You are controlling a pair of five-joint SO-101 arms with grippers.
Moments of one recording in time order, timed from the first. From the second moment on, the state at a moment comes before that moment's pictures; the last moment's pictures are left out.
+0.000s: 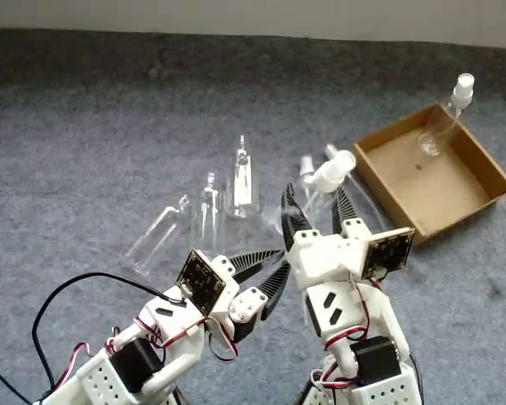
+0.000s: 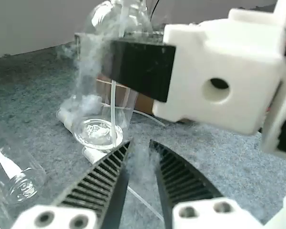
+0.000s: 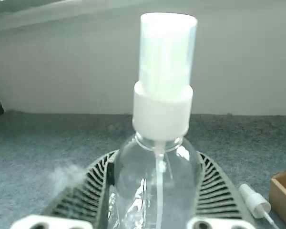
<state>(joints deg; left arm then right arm) 46.3 -104.0 95.9 28.3 14.2 -21.5 -104.2 86.3 24.1 -7.7</state>
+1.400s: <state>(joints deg) 34.7 -104.0 95.9 27.7 14.3 -28.7 -85.6 68.9 32.5 -5.1</state>
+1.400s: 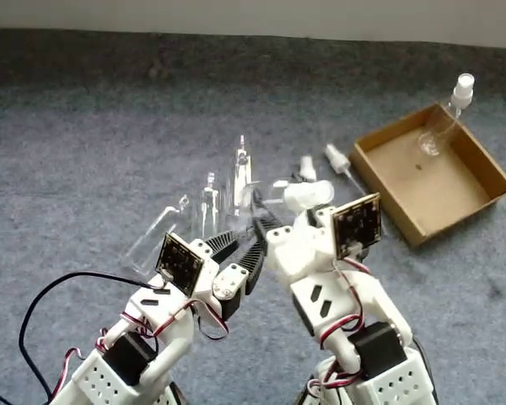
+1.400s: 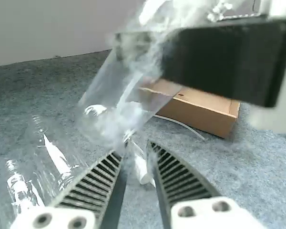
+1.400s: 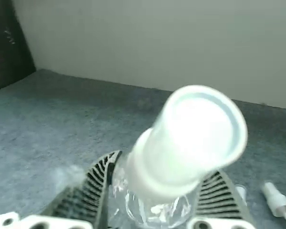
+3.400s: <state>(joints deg) 27.9 -104.0 96.0 27.7 14.3 11.6 3.8 21.0 11.6 5.4</state>
